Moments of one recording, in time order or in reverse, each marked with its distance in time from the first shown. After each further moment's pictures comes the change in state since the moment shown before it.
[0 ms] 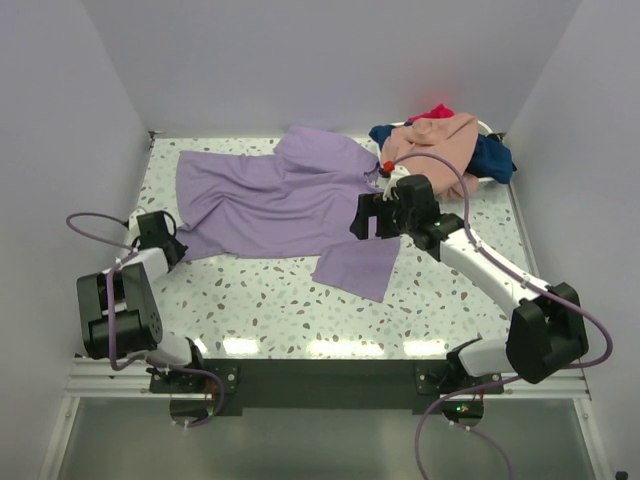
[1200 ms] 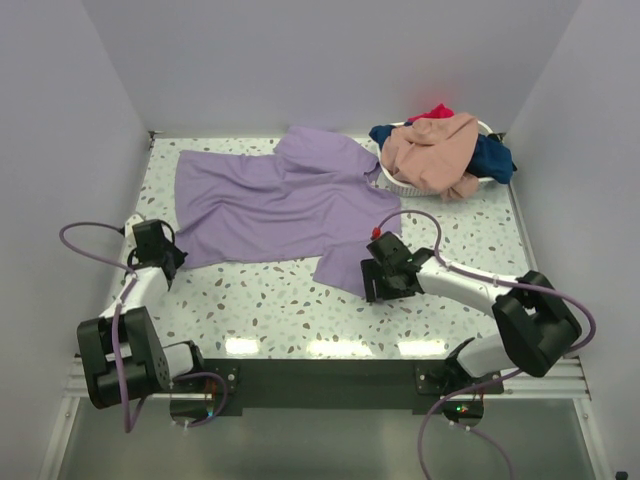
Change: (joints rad) left arm -0.003 -0.260 -0.097 -0.094 0.027 -0.005; right arm 0.222 0.043 -0.271 -0.231 0.261 0.200
